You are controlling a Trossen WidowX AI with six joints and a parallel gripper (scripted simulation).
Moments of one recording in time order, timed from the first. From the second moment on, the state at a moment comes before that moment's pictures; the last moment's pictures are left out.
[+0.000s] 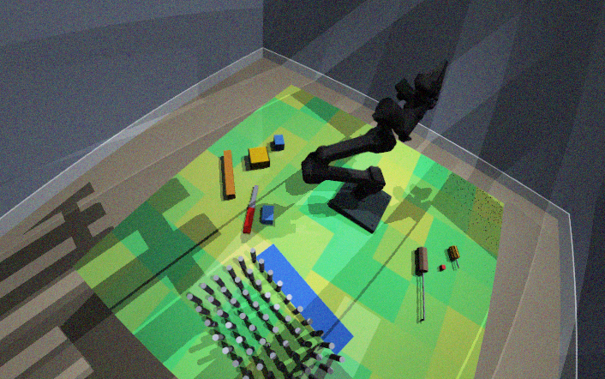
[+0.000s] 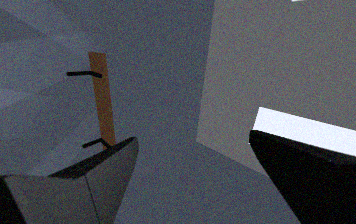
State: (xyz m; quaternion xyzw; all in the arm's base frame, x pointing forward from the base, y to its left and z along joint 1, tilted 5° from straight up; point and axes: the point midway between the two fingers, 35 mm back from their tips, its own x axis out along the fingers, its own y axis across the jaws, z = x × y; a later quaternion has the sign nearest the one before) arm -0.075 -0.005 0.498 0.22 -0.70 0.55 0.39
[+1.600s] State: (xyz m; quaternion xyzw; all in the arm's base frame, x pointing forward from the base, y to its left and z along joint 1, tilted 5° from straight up) arm 0.313 0.206 0.286 -0.12 0.00 0.25 0.96
